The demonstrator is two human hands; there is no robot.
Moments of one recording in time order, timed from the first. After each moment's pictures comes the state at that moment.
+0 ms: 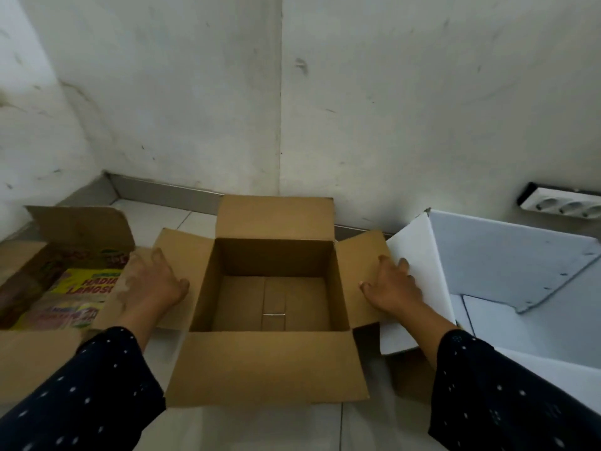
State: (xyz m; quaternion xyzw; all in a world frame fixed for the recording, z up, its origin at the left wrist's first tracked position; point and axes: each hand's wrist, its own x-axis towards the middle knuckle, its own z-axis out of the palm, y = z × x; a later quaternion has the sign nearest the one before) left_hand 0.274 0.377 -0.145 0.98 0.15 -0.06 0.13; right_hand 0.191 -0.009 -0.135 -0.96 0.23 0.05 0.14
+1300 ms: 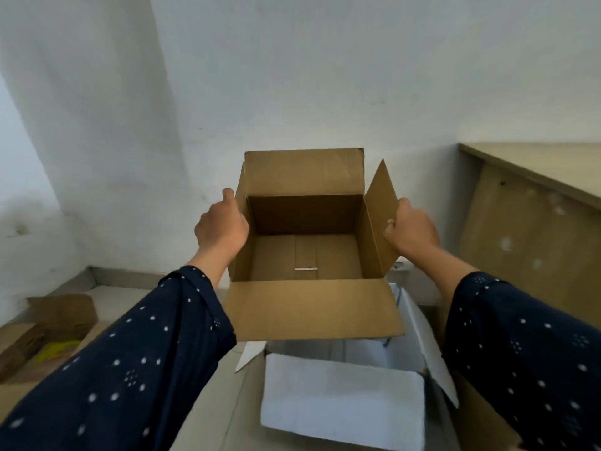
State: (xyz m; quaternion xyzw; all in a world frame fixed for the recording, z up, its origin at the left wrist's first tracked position) left_hand 0.067 -0.008 0.215 0.93 -0.05 0.30 0.19; right_hand -0.023 -0.306 0.210 -0.93 0.20 -0.28 0.16
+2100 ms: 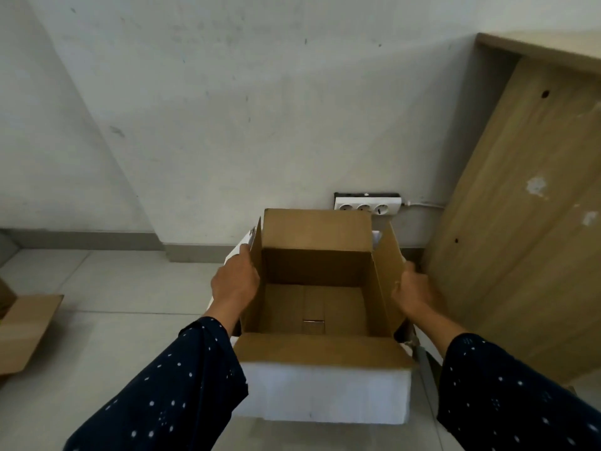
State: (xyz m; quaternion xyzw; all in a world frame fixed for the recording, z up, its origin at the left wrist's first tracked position) left_hand 0.118 -0.102 -0.016 0.97 -0.10 0.06 0.19; right_hand -0.009 -0.392 -0.028 -0.92 0.34 -0.02 0.16
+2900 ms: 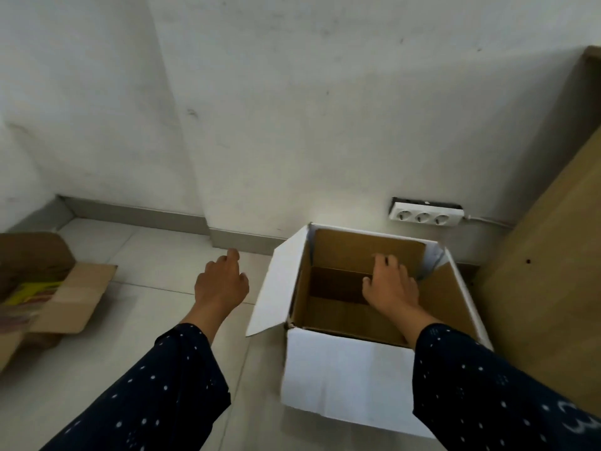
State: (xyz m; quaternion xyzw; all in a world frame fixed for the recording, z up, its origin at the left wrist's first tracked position) left_hand 0.140 0.054 -0.030 0.98 -0.07 0.02 0.18; right_hand 0.060 -0.237 -0.016 -0.97 0.21 -0.04 0.11
